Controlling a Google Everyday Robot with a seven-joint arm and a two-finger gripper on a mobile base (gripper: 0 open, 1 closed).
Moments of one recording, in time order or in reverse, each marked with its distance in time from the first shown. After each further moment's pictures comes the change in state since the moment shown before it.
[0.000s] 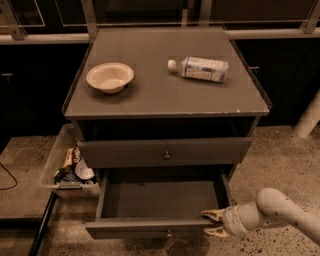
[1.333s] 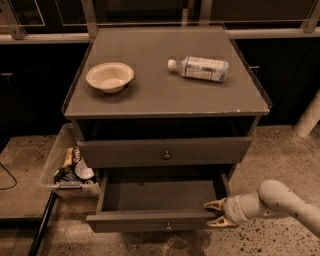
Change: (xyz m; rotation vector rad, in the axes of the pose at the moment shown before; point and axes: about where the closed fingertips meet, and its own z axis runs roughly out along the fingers) arm 0.018 -0.041 -0.012 0.081 0.021 0.017
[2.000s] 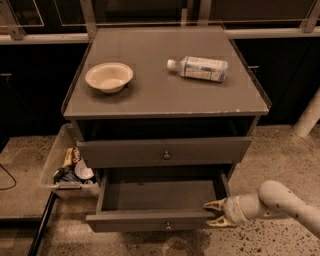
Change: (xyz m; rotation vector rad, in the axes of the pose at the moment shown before) arm 0.001 0.001 -0.002 0.008 0.020 -0.012
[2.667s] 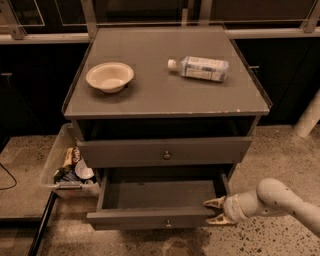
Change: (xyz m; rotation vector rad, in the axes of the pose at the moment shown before) arm 0.006 -0.013 0.003 0.005 0.000 0.019
